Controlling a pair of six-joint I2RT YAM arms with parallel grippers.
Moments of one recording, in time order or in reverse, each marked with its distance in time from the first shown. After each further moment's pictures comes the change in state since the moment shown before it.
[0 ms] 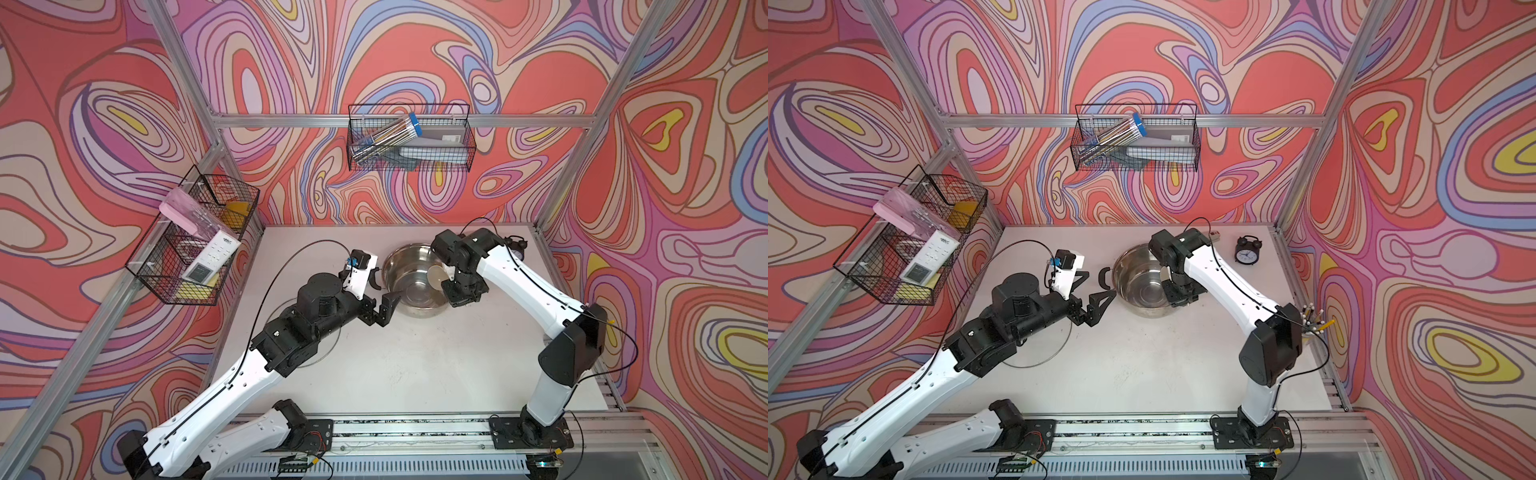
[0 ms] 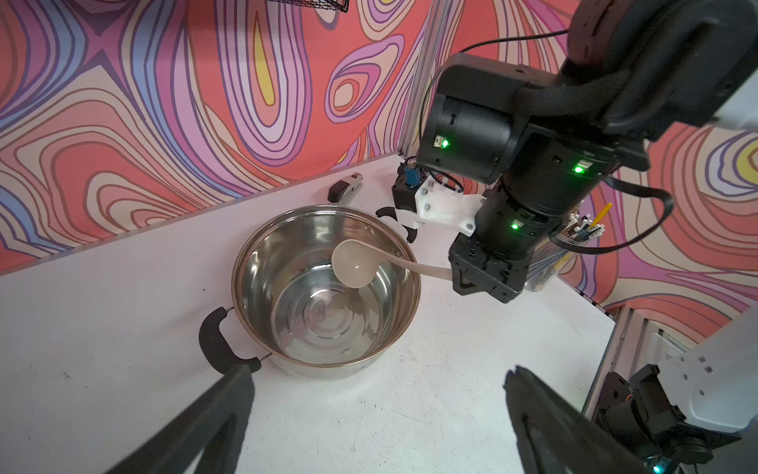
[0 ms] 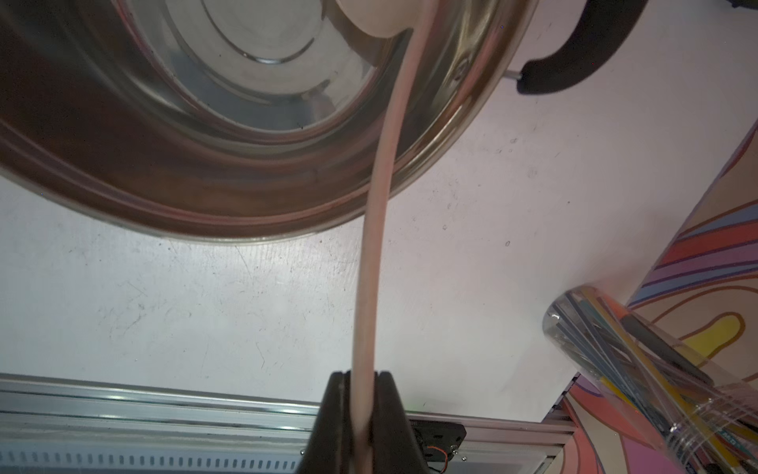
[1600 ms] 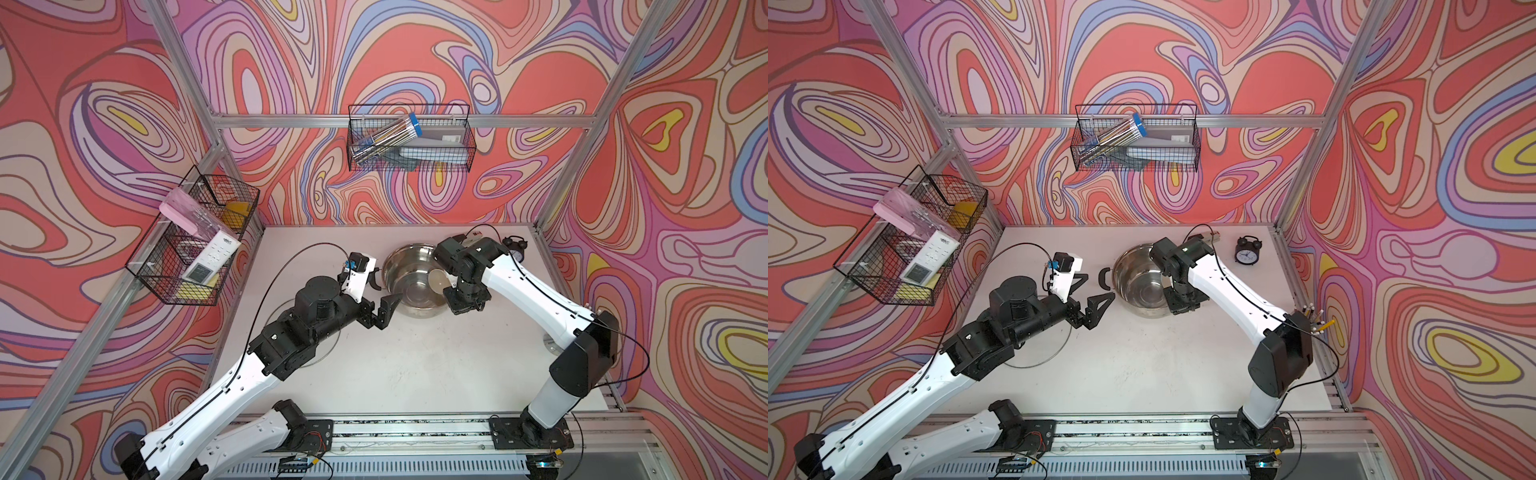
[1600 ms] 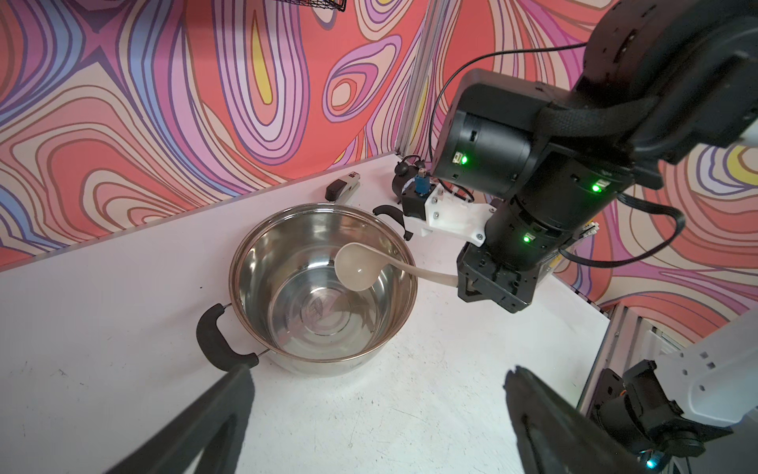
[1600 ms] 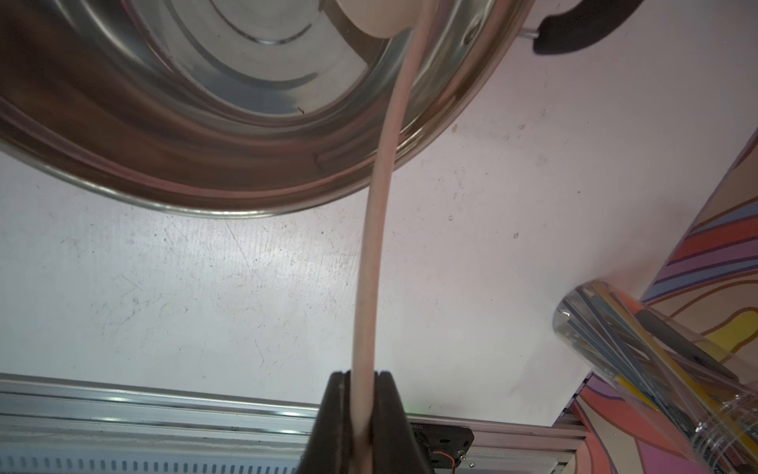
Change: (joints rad) left arm -0.005 -0.022 -0.017 -0.002 0.002 -0.006; right arm 0.019 -0.098 -0.126 0.060 0.006 0.032
